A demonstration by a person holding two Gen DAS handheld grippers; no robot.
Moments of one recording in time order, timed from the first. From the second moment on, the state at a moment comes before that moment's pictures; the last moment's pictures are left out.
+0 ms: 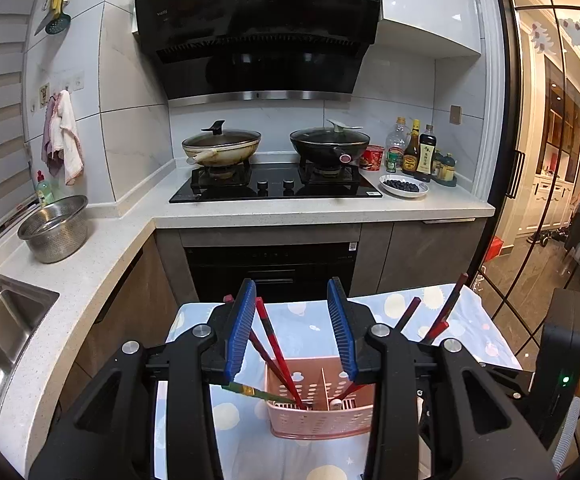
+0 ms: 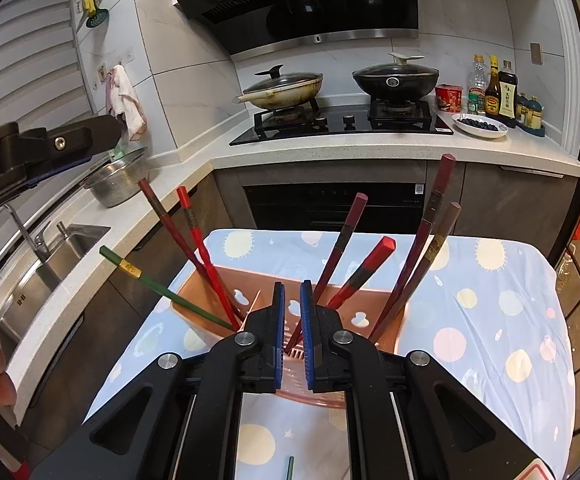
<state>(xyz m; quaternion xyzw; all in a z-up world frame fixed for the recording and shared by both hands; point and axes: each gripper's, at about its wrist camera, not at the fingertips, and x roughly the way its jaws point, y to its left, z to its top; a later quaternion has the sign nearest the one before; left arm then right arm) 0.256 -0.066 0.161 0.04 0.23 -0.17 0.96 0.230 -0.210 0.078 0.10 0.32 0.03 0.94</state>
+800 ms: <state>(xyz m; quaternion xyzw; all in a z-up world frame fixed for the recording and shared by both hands) 0.172 -0.048 0.107 0.07 0.27 -0.15 0.95 0.107 -0.184 0.049 0.07 0.34 0.04 0.94</state>
